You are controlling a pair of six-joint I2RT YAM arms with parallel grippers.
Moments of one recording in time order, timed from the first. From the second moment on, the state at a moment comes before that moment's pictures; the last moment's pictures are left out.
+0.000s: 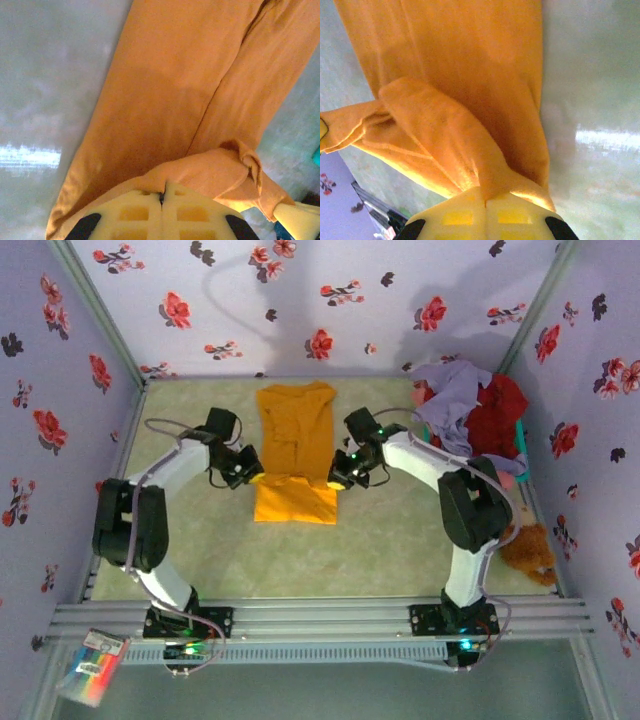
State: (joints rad) left arm -0.26 1.71 1.19 -0.67 0.41 -0.77; right arm 0.54 1.89 1.38 -0.69 -0.52 0.80
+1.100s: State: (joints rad) left arm -0.17 2.07 1.49 -0.65 0.55 -0.67; right arm 0.42 2.21 1.75 -0.74 -0.55 0.69
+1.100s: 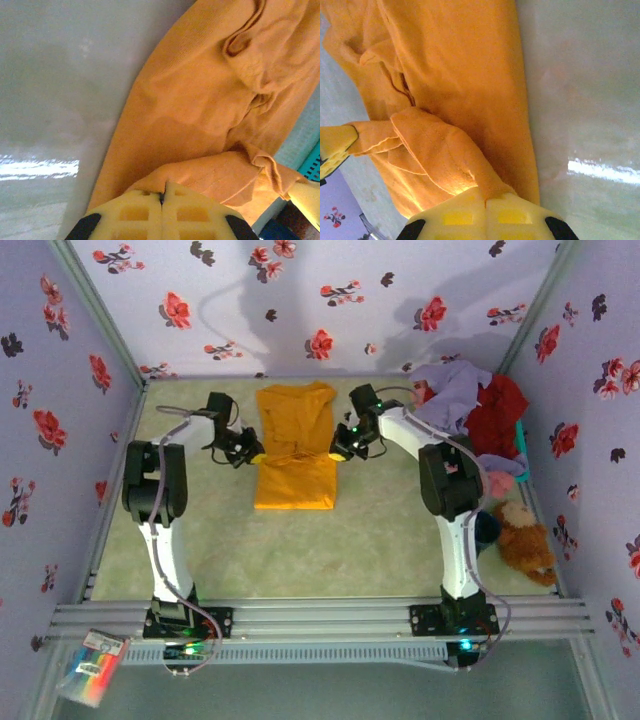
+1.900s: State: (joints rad) left arm -0.10 2.12 1.47 -0.46 0.61 -0.76; right arm 0.36 2.28 1.85 -0.79 -0.63 0.60
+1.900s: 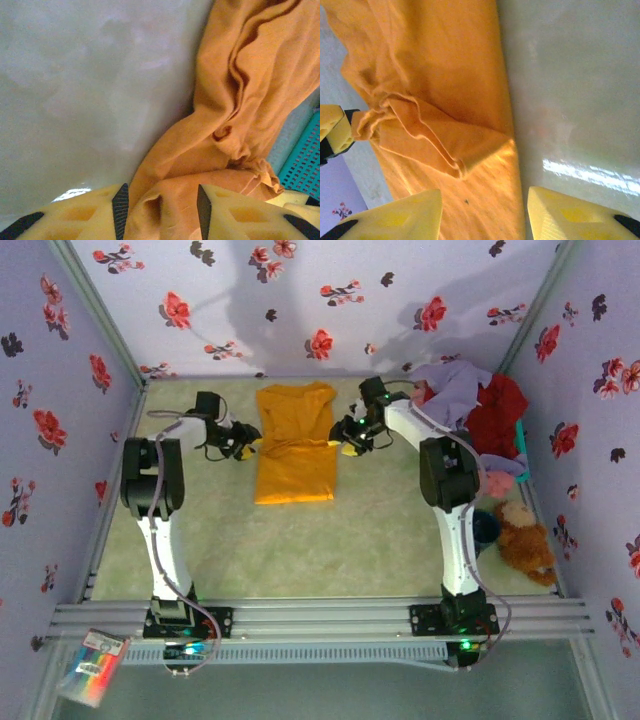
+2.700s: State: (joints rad) left arm -0.15 2.03 1.40 -0.41 0.63 -0.83; right arm 0.36 2.23 1.84 -0.84 -0.64 0.60
